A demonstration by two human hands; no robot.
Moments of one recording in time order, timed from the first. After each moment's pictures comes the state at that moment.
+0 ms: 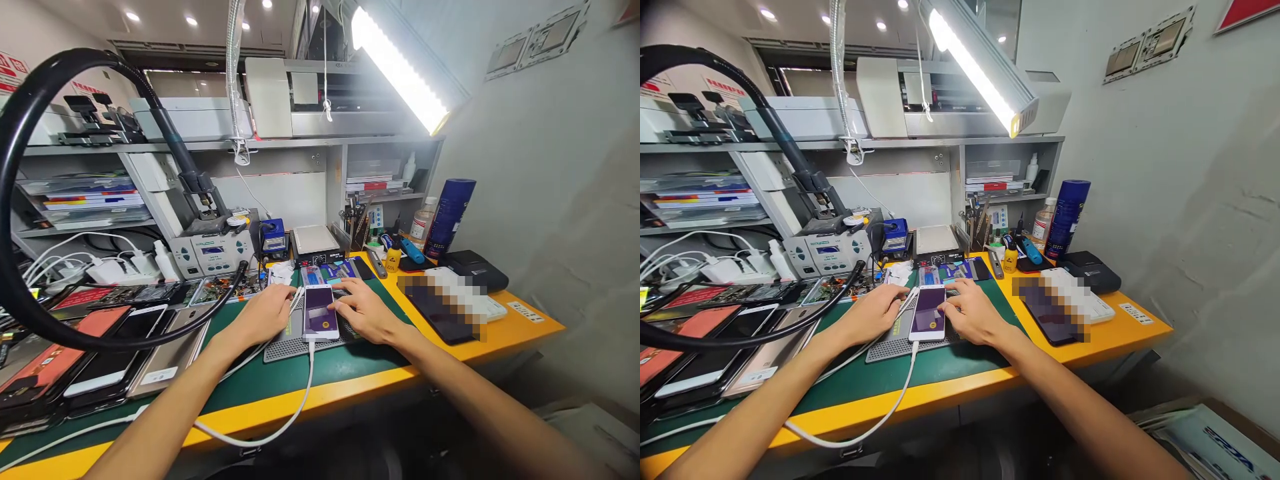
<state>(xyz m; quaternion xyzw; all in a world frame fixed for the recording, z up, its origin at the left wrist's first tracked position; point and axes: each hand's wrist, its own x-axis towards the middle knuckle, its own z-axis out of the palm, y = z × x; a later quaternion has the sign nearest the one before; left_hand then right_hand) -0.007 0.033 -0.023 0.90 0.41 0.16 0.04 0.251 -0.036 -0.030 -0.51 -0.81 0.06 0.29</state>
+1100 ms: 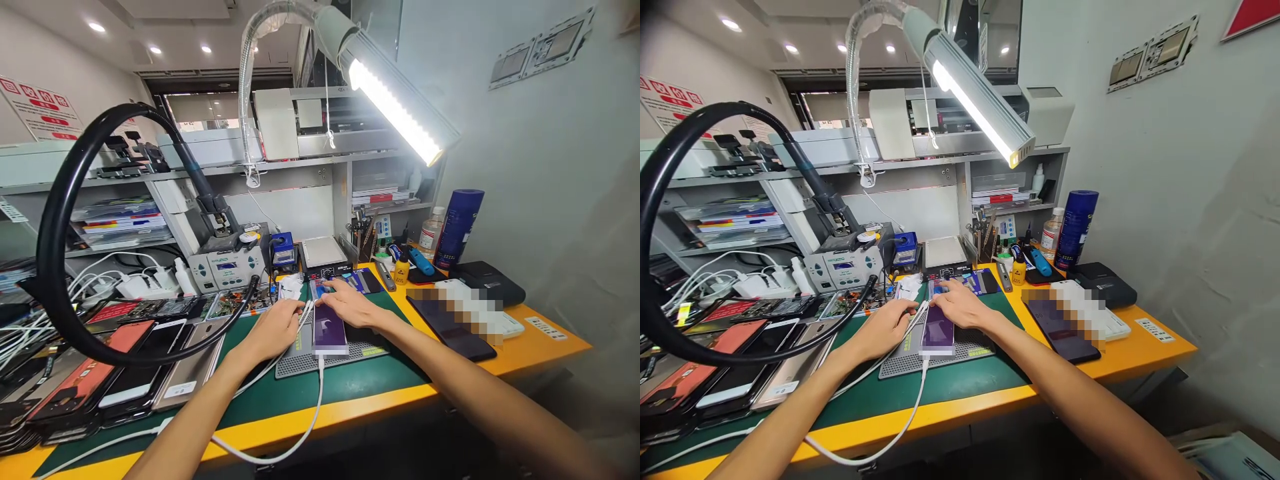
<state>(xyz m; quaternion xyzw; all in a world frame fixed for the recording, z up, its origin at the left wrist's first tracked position) -0.009 0.035 -0.027 0.89 0.41 0.19 0.09 0.229 0.022 -0.009 -0.50 -0.83 0.14 0.20</state>
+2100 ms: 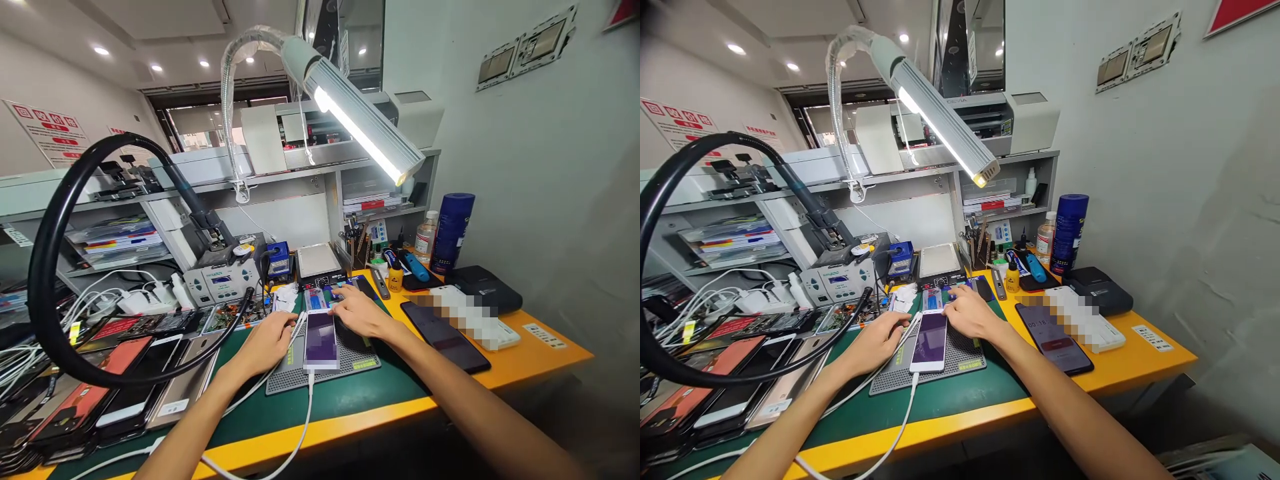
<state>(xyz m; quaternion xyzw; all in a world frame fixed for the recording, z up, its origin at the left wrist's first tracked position) -0.004 0.026 -0.014 0.88 0.43 0.18 0.11 0.263 0.011 -0.003 -0.54 -0.81 0.11 0.20</state>
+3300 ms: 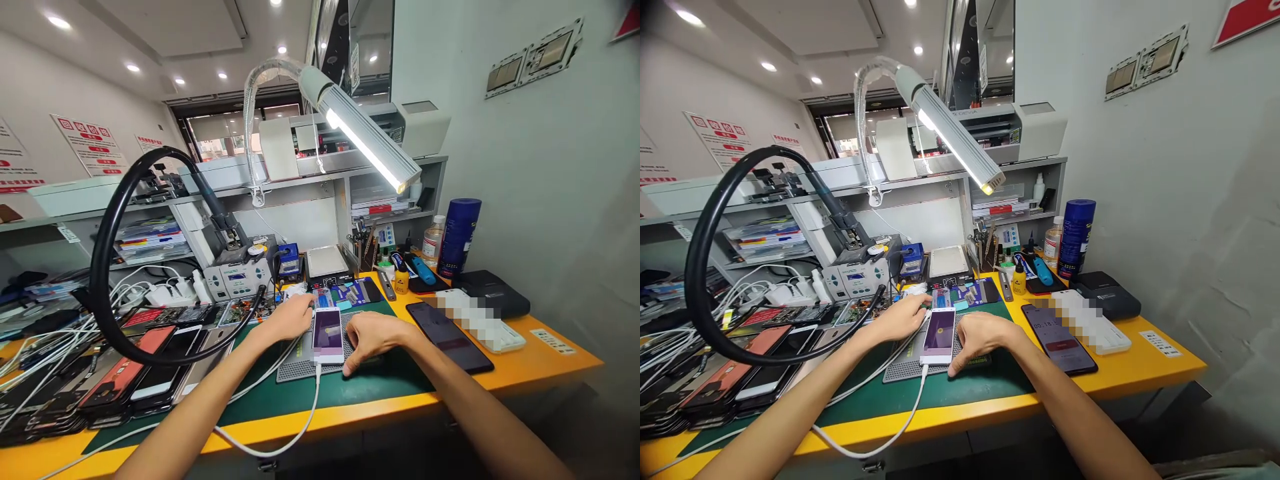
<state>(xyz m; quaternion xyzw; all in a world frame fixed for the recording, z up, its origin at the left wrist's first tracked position) 0.027 0.047 0.013 0.90 0.41 0.12 0.09 0.264 -0.024 0.020 -0.51 -0.83 0.24 0.03</state>
